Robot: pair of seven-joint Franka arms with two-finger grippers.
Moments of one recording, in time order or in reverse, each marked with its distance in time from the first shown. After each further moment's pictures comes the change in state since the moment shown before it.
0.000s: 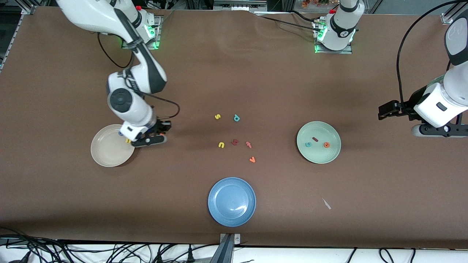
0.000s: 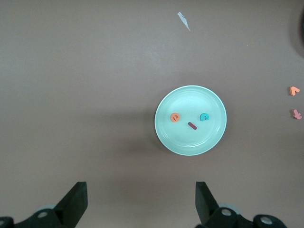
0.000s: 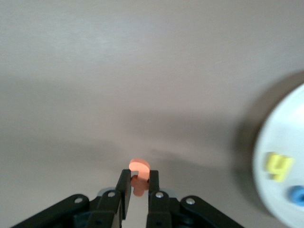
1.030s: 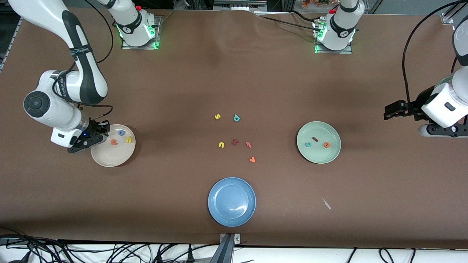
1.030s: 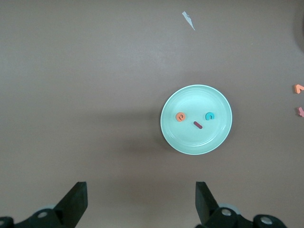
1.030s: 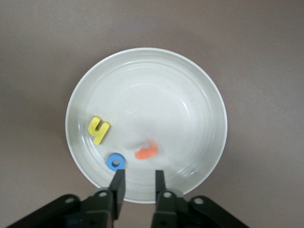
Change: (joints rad) left arm 0.031 -0.001 0.000 0.000 0.000 -0.002 0.055; right arm -0.115 -0.057 -0.220 -0.023 0.000 -0.043 -0.571
